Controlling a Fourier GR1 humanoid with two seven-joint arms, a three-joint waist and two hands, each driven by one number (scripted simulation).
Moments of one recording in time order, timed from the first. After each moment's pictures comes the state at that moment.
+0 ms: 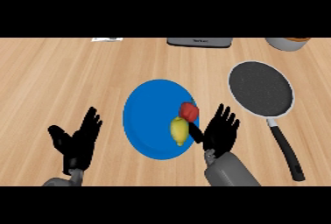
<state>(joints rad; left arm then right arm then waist) -0.04 0.27 -0.29 -1.33 0.48 0.37 0.00 -0.33 -0.01 0.49 -1.17 1.06 -0.30 1.22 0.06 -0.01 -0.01</state>
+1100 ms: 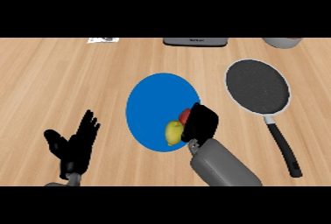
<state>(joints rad) 0.00 0.26 -0.27 -1.36 0.47 0.37 0.01 -0.54 -0.02 0.65 -1.08 0.97 -0.21 1.25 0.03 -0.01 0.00</state>
